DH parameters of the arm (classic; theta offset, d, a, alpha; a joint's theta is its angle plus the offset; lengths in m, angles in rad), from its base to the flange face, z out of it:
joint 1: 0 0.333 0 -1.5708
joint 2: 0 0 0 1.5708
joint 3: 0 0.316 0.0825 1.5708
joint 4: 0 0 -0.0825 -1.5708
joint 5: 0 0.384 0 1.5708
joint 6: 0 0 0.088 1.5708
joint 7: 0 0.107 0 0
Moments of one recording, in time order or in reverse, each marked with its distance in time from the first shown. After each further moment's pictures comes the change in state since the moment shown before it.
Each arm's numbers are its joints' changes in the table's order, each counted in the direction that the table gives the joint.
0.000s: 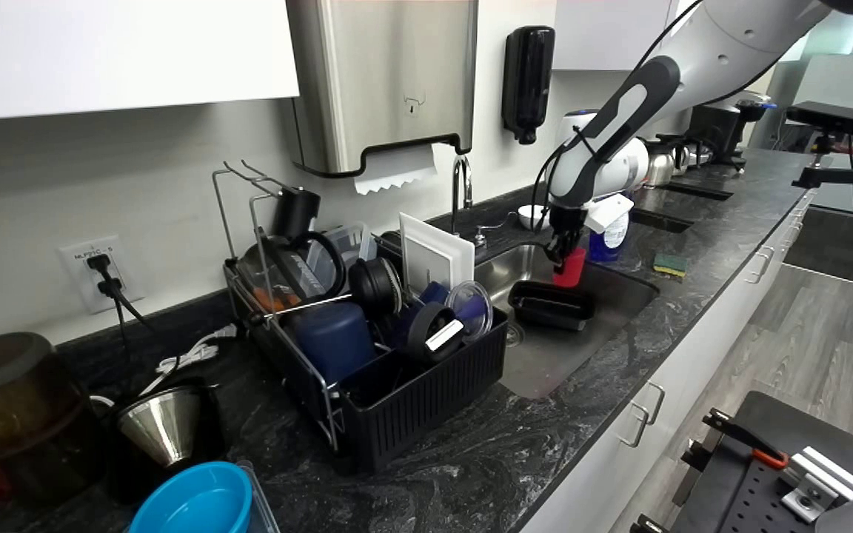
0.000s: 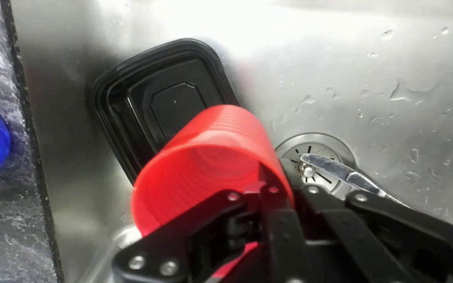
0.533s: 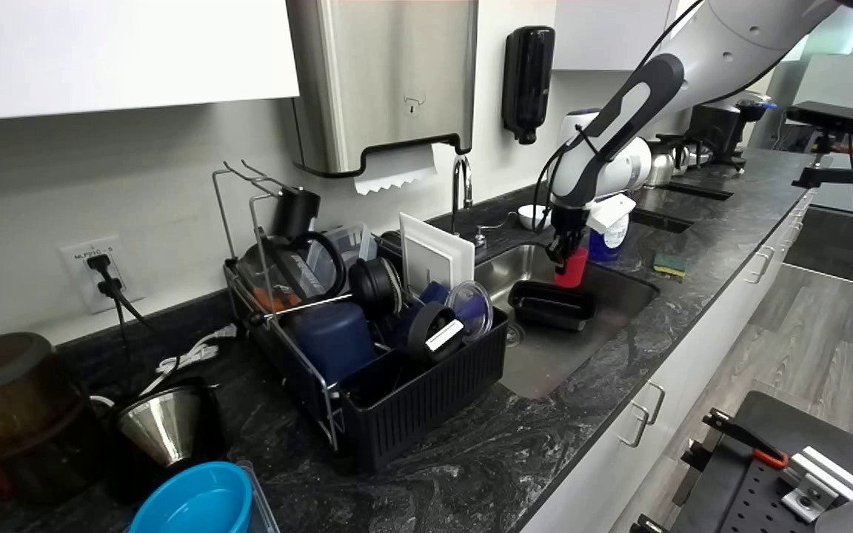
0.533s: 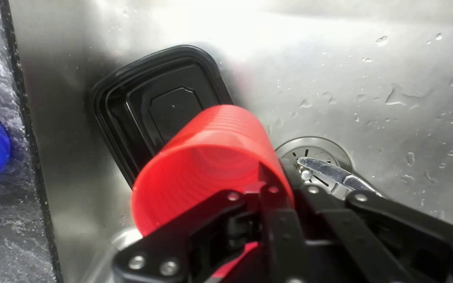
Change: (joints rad) arm 0.000 -0.013 0.000 -0.018 0.000 0.003 0.000
